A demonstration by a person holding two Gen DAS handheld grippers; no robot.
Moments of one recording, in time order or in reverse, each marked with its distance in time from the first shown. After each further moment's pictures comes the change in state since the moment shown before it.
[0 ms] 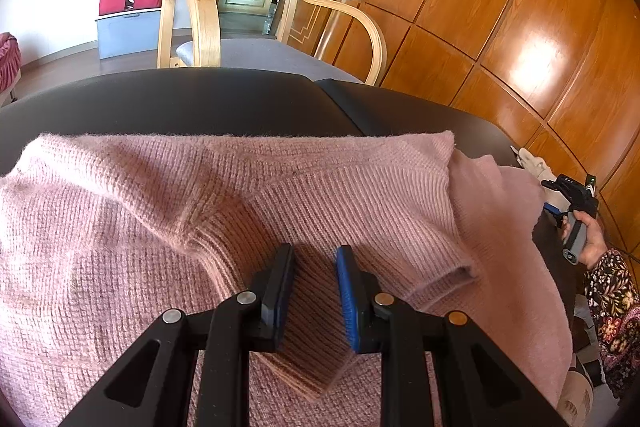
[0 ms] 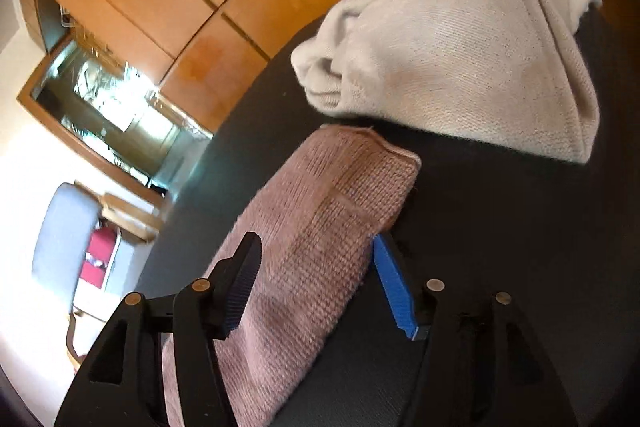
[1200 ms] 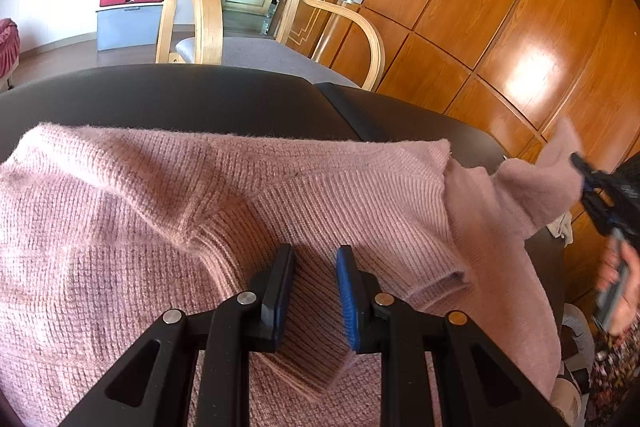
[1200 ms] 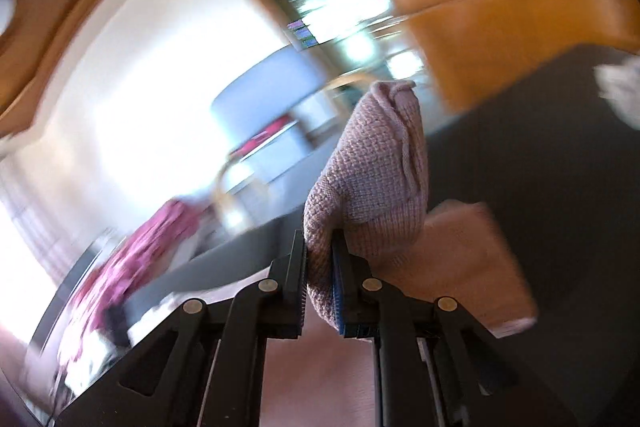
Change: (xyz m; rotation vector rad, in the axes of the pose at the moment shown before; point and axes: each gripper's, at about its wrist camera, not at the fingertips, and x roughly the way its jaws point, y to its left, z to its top) left arm -0.002 0.004 0.001 -0.025 -0.008 -0.023; right arm -0.158 0.189 -0.184 -0.571 0.213 0.675
